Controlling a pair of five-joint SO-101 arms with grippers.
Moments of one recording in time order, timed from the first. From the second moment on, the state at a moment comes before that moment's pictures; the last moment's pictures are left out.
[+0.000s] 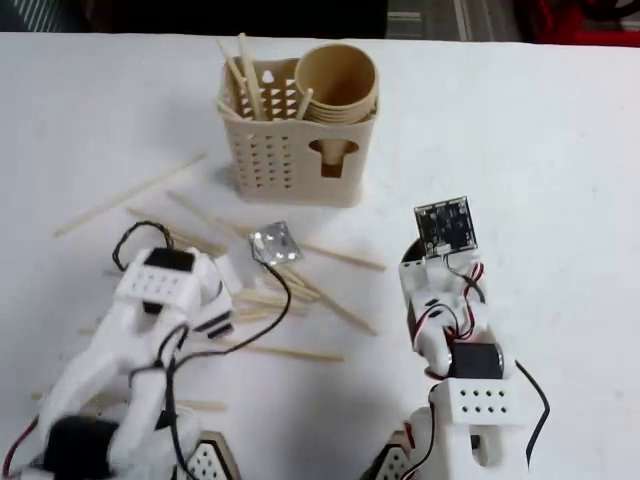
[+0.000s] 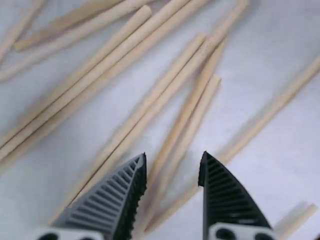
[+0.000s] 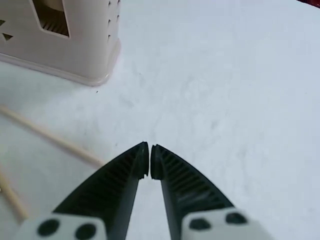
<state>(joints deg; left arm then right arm) 3.7 -18.1 54.1 59.2 -51.2 -3.5 -67.6 78.9 32.0 16.3</state>
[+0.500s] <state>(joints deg) 3.4 -0.9 43.9 61.6 -50.2 -3.5 -67.6 78.9 32.0 16.3</state>
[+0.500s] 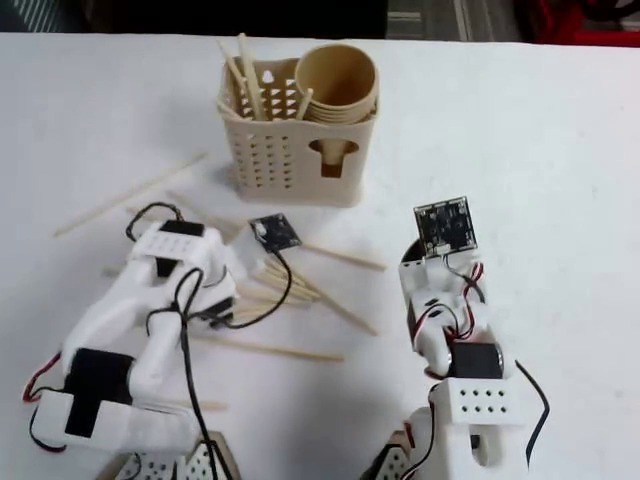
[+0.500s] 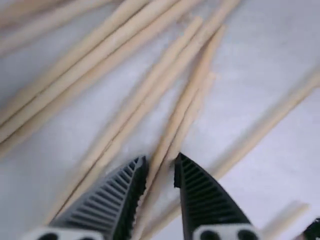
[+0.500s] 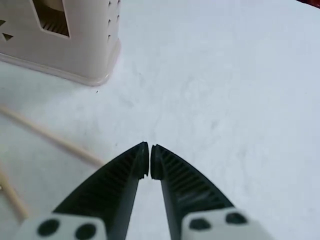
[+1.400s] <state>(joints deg) 5.4 -8.0 42.7 69.6 -47.0 -3.5 -67.6 78.9 32.0 16.3</state>
